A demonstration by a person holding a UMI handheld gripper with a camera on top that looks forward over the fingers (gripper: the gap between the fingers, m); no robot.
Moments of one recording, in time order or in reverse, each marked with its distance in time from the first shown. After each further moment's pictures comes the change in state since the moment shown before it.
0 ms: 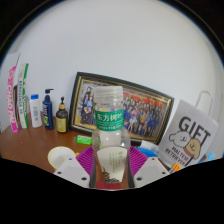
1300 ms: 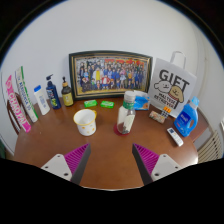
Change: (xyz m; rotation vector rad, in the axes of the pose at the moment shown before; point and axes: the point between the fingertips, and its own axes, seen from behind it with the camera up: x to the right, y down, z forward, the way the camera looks) arm -0.070 0.090 -0.182 -0.386 0.116 0.274
